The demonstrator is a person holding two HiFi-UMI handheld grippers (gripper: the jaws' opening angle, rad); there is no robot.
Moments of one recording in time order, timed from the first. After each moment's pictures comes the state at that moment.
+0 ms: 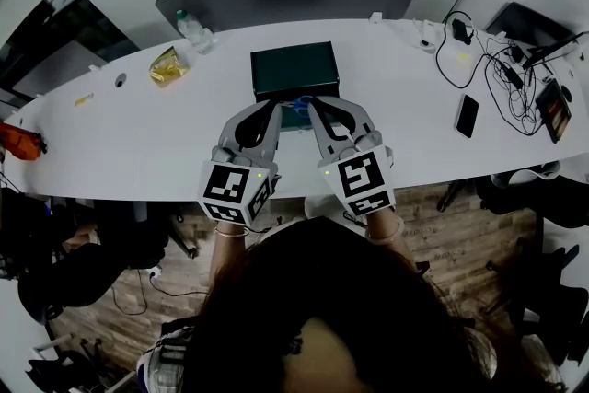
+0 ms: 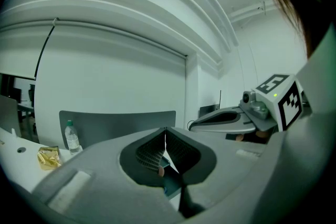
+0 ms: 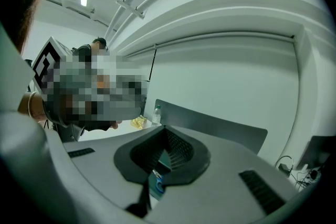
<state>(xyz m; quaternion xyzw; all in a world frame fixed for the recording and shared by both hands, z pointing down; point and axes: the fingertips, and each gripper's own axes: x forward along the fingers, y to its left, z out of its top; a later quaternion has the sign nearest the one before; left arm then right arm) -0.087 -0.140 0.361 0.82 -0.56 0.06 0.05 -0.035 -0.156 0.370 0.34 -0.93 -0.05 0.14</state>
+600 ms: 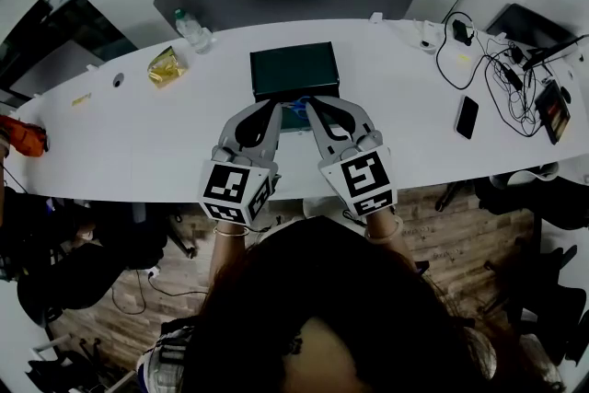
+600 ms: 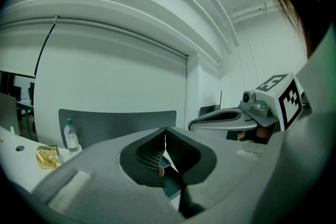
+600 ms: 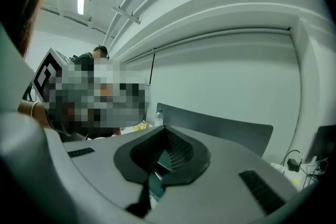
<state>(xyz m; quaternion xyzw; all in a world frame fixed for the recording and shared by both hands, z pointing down) -0.090 -0.150 0.360 0.83 -0.56 0.05 0.04 -0.042 -0.161 0.367 0.33 -0.94 -0.03 0.12</state>
